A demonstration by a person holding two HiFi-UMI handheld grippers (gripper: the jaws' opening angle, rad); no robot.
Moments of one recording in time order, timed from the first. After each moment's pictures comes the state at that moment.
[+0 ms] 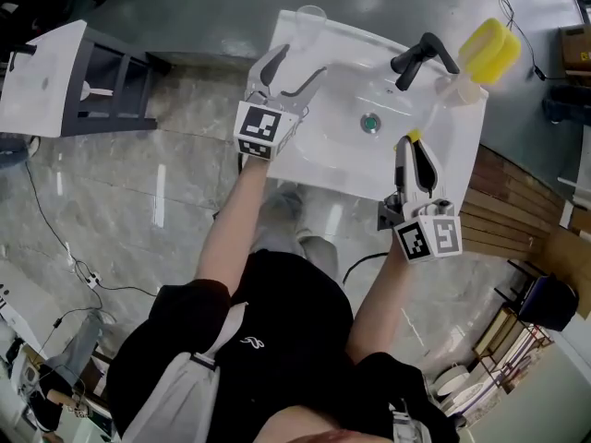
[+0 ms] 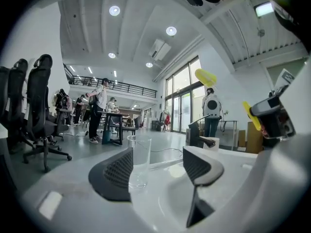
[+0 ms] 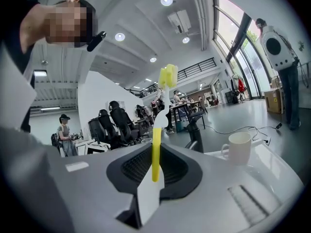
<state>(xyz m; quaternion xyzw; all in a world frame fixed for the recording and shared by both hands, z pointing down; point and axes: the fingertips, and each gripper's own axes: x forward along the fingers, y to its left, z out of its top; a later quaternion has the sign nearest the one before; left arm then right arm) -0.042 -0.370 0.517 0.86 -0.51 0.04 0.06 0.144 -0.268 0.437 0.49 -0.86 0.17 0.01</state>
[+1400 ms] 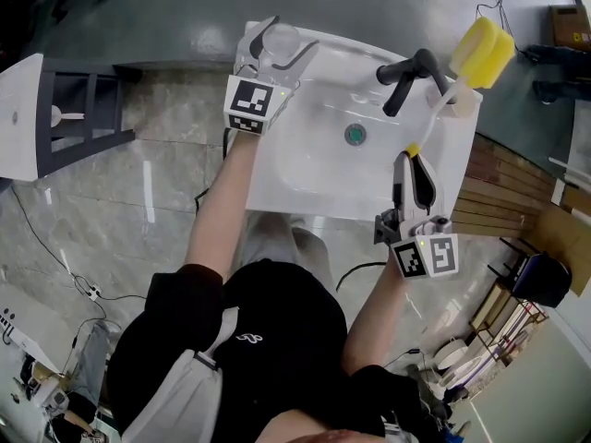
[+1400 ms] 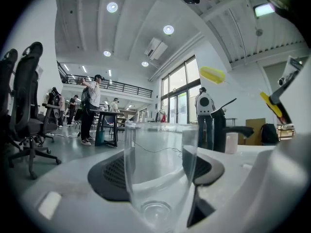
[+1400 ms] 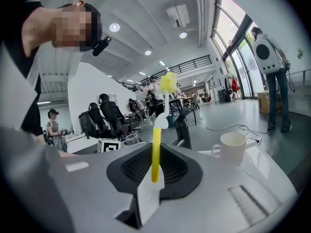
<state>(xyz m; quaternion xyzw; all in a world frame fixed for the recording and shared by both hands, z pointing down) -0.027 -0.489 0.560 0.87 -0.49 0.04 0.05 0.164 -0.314 0.462 0.52 -0.83 0.19 0.05</state>
